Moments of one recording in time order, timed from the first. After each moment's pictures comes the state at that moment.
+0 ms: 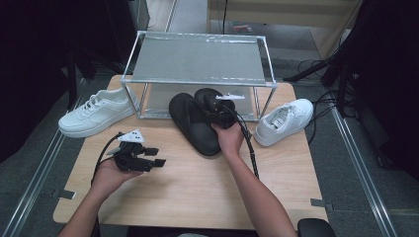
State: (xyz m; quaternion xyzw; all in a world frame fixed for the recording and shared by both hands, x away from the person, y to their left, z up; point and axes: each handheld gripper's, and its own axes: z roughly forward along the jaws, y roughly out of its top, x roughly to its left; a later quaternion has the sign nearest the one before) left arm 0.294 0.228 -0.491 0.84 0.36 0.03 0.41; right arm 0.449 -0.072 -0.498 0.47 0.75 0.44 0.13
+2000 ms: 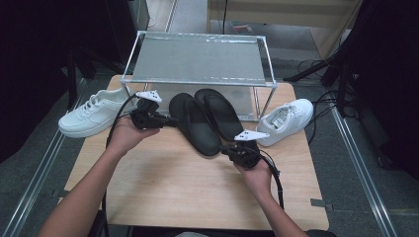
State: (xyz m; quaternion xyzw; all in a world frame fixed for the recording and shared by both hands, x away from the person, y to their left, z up) left arm 0.391 0.194 -0.420 0.85 0.32 0.02 0.42; right arm 0.328 -0.139 -0.508 0.37 0.81 0.45 0.08
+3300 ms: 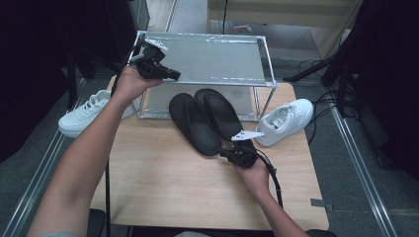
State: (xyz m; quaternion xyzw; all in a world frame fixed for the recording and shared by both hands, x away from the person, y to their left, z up) left arm 0.496 0.191 -0.351 0.85 0.33 0.10 0.40; right arm 0.341 -0.136 -0.527 0.37 0.82 0.42 0.04
